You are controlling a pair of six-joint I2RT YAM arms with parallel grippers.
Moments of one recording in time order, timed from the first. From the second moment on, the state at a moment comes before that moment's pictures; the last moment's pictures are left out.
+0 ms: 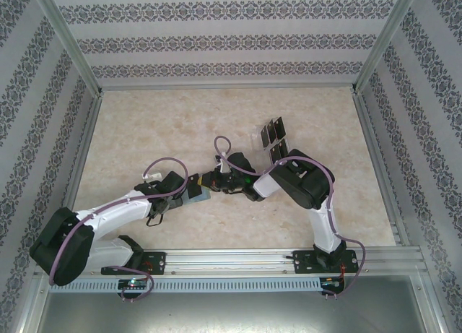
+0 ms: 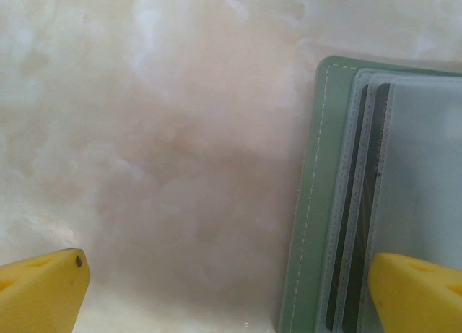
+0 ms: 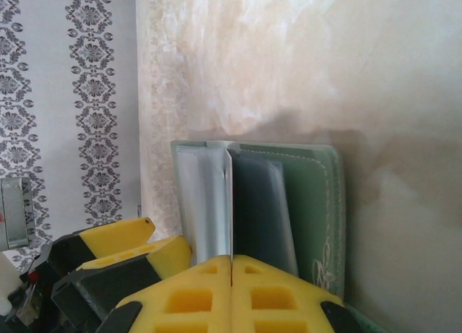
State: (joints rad) left arm -0.59 1.22 0.52 -0.66 -0.45 -0.94; right arm 0.77 2.10 0.86 0.79 -0.60 1.18
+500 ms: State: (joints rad) left arm -0.59 1.18 0.50 -0.70 -0.46 -0.98; right arm 0.77 2.10 0.85 0.83 -0.60 1.21
